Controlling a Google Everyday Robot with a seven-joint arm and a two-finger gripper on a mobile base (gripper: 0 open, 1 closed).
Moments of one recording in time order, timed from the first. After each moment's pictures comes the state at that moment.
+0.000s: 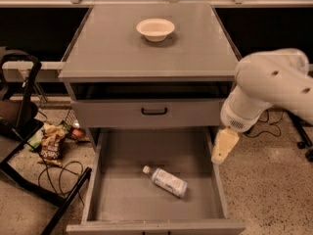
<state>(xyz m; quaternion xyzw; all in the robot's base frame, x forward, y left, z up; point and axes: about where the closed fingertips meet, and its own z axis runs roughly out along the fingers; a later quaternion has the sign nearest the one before) 0.526 -0.203 0.734 -0.56 0.82 -0.03 0.12</state>
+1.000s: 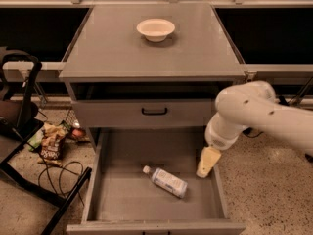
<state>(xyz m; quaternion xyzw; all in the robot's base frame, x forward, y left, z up) 0.531 -0.177 0.645 -0.56 0.82 0.00 0.11</state>
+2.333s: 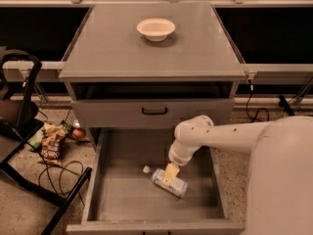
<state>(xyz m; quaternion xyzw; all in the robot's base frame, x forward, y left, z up) 0.581 -0.077 0.449 -0.55 0.82 0.07 0.10</state>
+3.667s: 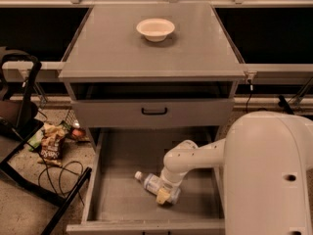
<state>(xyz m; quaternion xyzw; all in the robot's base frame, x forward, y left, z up) 0.517 -0.039 0.359 -0.57 0.82 0.09 0.06</state>
